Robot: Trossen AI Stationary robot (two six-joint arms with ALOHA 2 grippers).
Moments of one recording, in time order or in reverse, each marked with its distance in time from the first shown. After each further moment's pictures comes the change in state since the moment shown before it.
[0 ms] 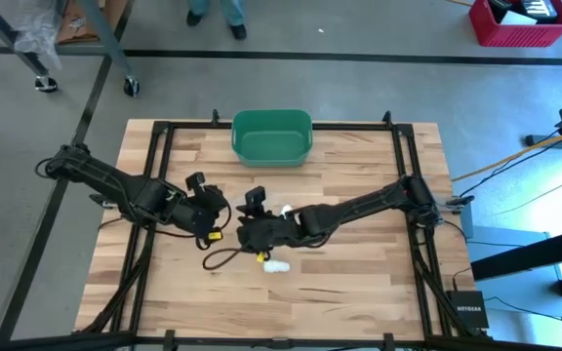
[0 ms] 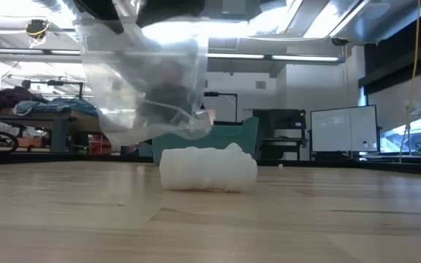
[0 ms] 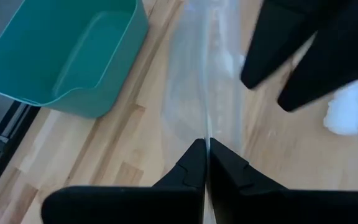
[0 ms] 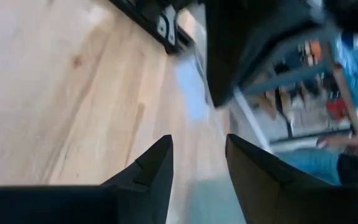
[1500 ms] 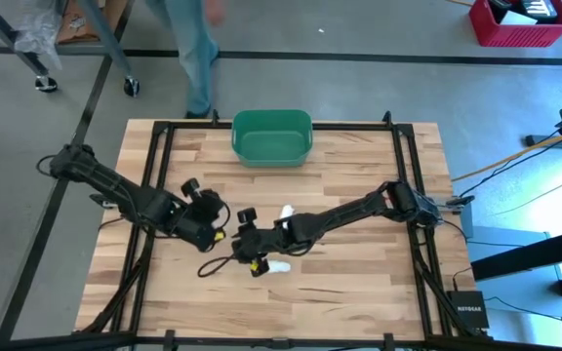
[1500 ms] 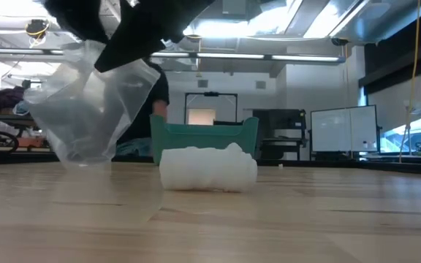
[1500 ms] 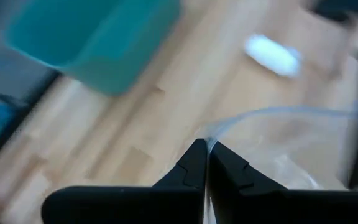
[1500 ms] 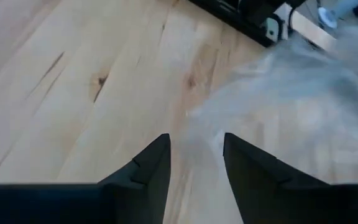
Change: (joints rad) left arm -0.051 0.016 -0.137 0.019 -0.144 -0.234; right arm -0.008 0.124 -0.022 0.067 -0.368 0.258
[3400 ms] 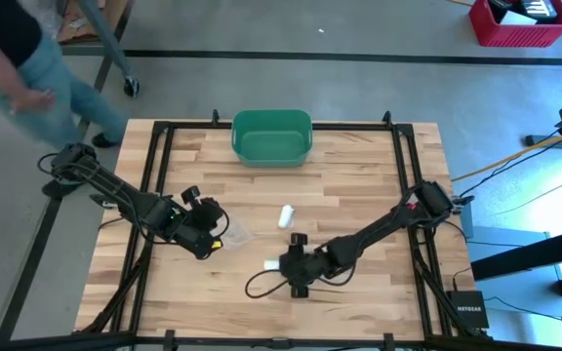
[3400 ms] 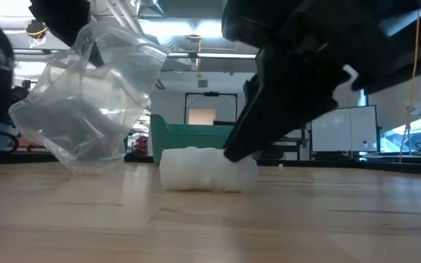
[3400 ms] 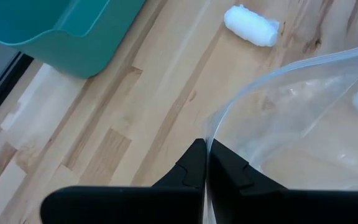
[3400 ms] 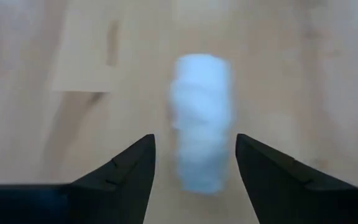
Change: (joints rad) left arm -0.047 0.012 -0.049 0.038 0.082 -0.017; right arm 0.190 -0.218 -0.606 0.169 0.037 0.636
